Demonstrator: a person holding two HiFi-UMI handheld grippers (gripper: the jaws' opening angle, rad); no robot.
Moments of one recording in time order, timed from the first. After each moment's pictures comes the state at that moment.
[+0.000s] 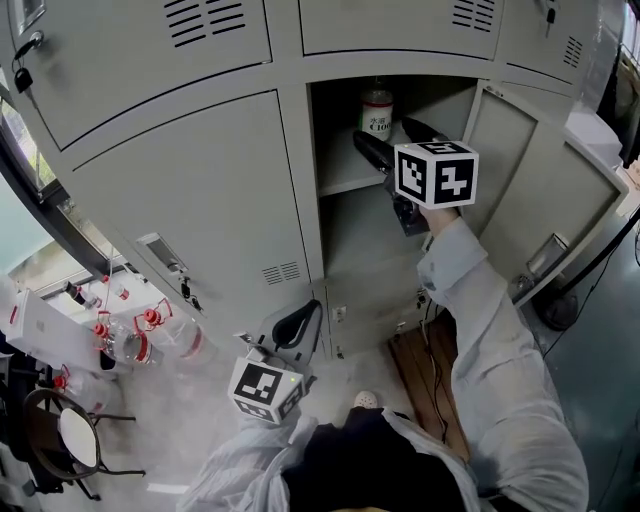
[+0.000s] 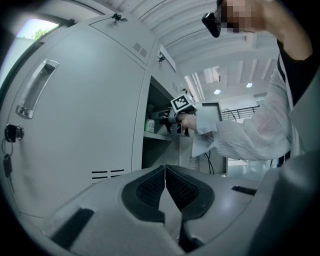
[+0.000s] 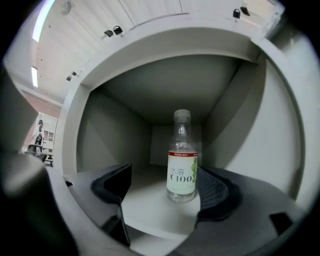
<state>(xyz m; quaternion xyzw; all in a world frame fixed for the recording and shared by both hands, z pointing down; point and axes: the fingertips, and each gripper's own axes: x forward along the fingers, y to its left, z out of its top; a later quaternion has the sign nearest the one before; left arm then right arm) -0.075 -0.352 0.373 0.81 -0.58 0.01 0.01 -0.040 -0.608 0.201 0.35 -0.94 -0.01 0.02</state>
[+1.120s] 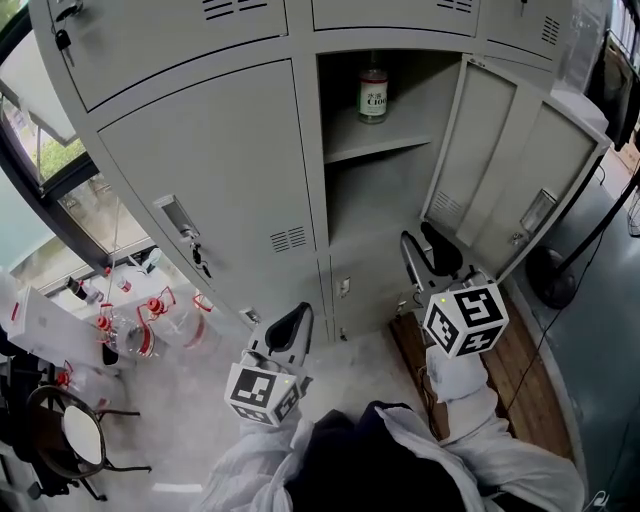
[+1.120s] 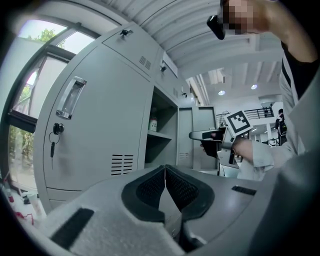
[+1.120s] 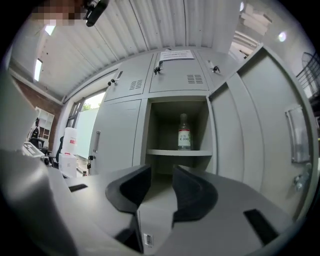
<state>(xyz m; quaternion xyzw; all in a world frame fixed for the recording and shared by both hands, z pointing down) -0.085 -0.273 0.390 0.80 -0.60 0.00 0.03 0.060 -0.403 0.310 0.39 -0.92 -0.02 -0.01</state>
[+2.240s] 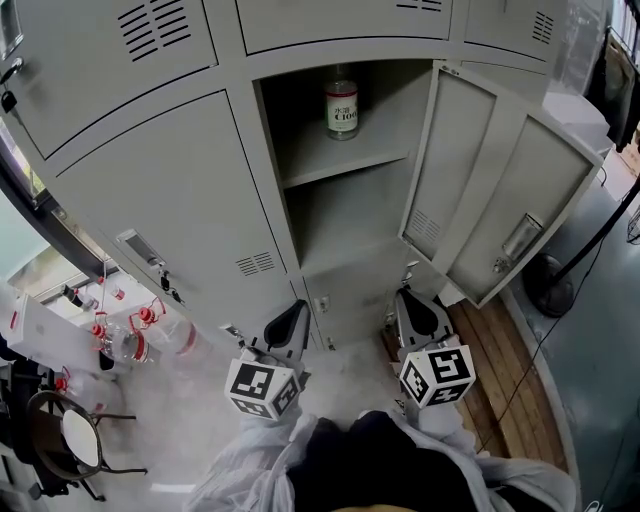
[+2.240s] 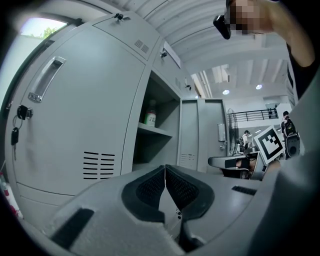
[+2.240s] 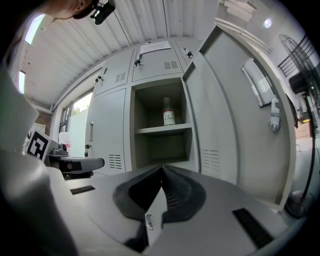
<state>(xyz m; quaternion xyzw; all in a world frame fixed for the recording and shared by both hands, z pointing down) -0.046 -0.346 0.393 0.79 -0.61 0.00 0.05 0.111 -0.408 0.395 0.42 -0.91 0.06 0.01</state>
